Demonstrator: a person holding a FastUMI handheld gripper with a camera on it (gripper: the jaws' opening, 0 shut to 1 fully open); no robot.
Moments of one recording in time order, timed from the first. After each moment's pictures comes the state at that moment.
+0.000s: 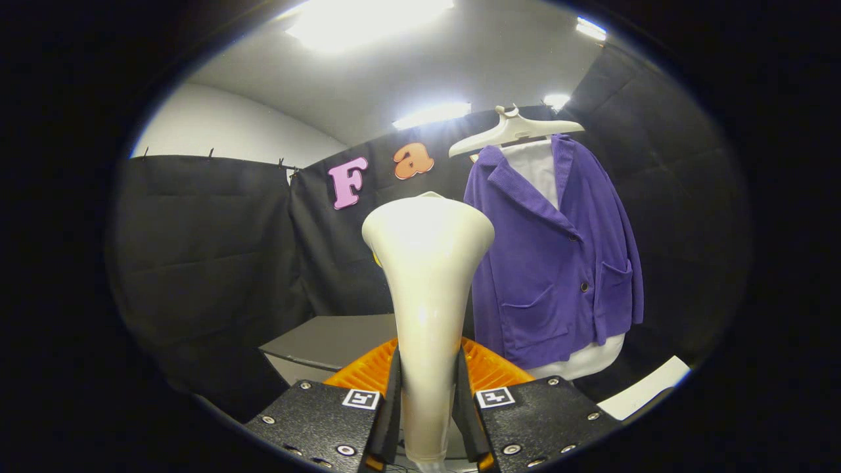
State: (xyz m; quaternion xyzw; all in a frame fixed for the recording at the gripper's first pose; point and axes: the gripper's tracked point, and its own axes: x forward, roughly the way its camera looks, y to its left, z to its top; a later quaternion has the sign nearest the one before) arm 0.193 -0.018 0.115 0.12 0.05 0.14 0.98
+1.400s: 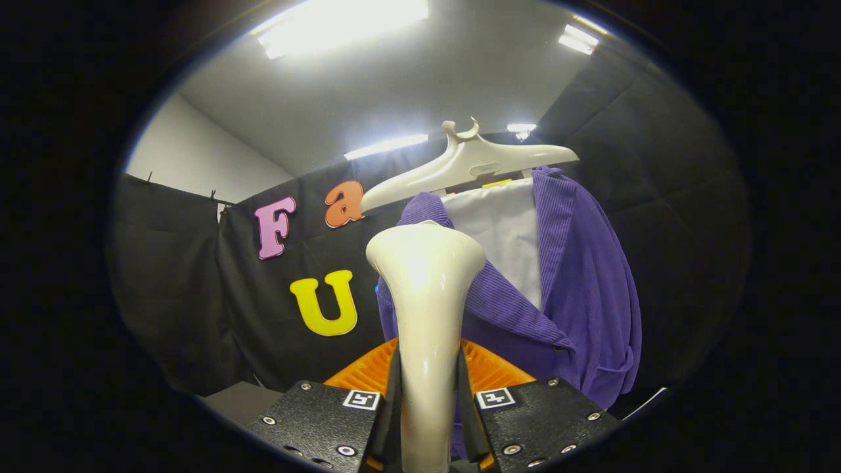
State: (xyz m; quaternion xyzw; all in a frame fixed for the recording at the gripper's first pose) arm 0.443 -0.114 0.195 0.12 -0.01 0.02 0.99
